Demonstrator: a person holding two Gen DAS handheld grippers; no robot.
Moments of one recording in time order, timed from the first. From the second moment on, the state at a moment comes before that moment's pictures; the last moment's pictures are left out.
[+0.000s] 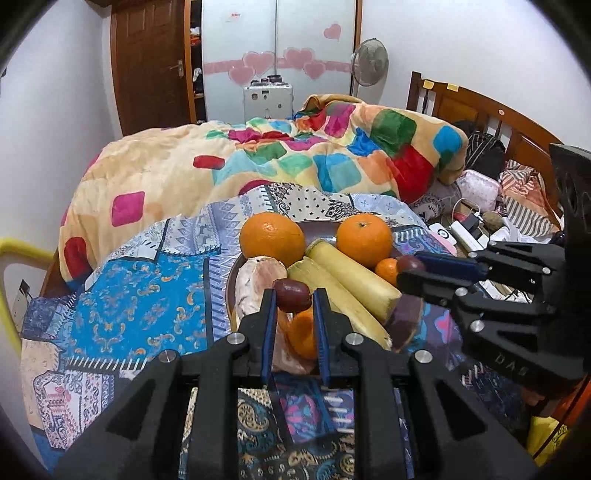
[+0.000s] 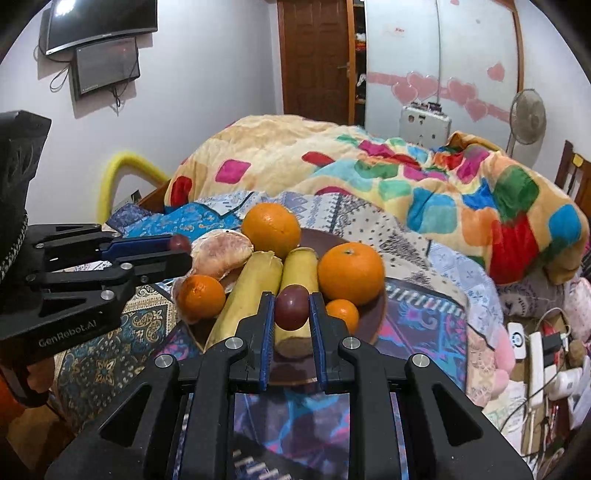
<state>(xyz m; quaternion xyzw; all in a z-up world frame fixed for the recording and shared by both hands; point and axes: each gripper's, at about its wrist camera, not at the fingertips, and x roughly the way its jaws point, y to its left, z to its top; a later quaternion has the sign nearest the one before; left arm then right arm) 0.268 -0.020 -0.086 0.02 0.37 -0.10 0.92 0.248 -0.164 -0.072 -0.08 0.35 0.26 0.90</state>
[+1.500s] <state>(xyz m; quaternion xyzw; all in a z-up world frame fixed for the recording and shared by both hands) 0.164 -0.009 0.001 -0.01 0.25 -0.09 0.96 0.174 -0.184 0.003 -0.07 0.27 0.25 0.93</state>
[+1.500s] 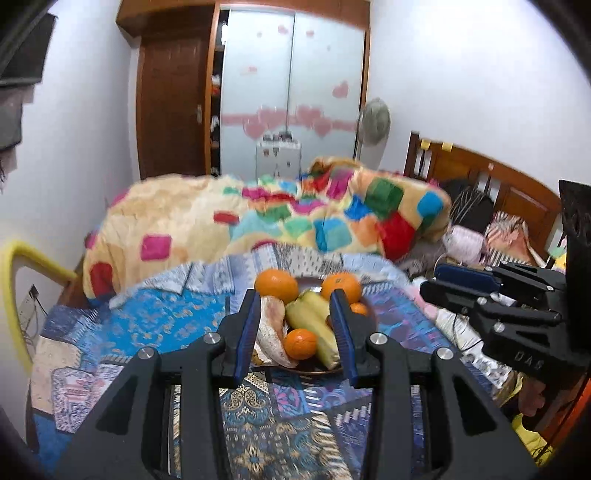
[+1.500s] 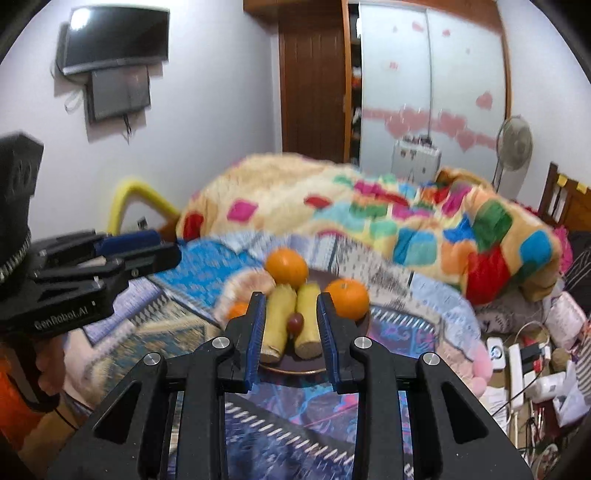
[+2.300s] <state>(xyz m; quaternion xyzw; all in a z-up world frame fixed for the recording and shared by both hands) -0.035 -0.027 0.065 -0.01 0.07 -0.03 1.00 -0.003 -0.211 0.071 -0.01 0.05 0.20 0.98</state>
